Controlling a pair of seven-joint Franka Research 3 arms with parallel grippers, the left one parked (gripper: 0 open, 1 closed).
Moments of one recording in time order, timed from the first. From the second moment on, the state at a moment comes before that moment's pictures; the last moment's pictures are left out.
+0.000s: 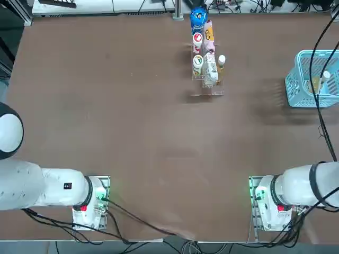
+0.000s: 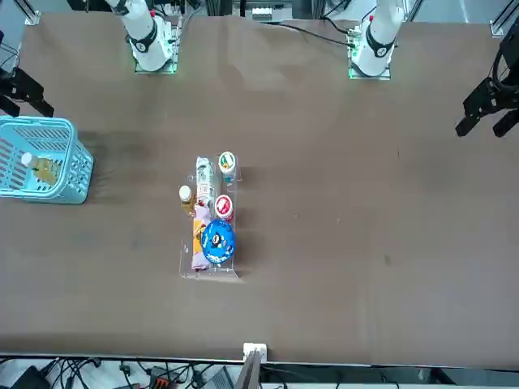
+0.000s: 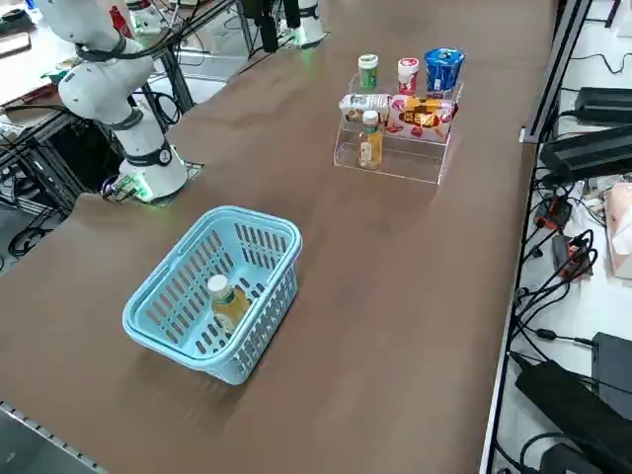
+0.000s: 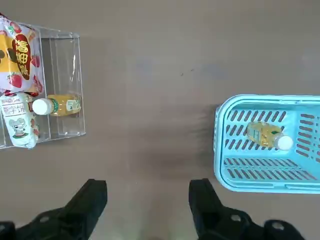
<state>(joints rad) 0.02 -0.05 -0.09 -1.55 0.01 1.49 -0.05</state>
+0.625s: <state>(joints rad) 0.02 -0.05 -0.09 -1.55 0.00 1.49 -0.05</state>
